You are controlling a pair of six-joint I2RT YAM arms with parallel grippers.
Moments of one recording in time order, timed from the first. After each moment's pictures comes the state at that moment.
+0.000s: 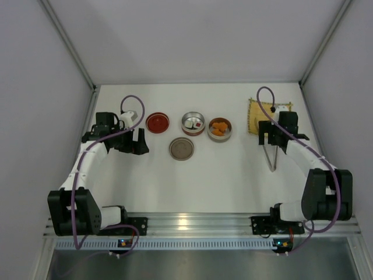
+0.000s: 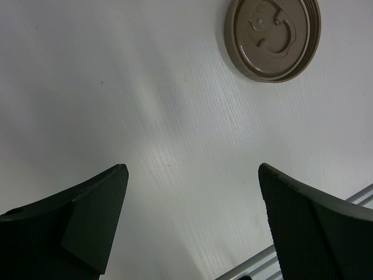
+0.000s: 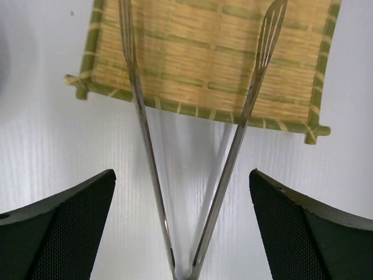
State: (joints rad) left arm 0.04 1.27 0.97 -0.68 0.49 0.16; right arm -0.03 1.39 0.79 -0.21 0.04 -0.07
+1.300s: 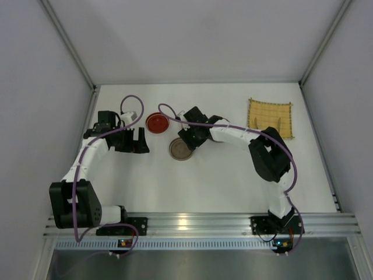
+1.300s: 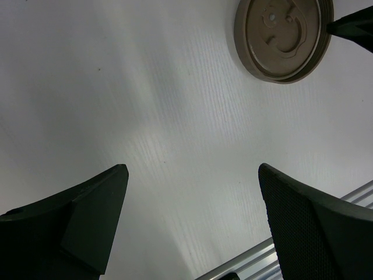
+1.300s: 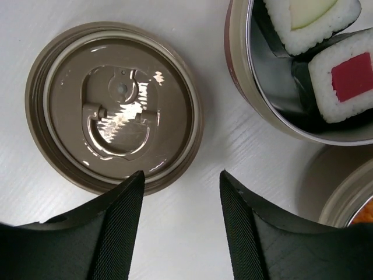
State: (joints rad) left arm 0.04 1.34 0.99 -0.70 0.47 0.10; right arm 0.75 2.02 1.51 -0.51 -0.01 -0.03
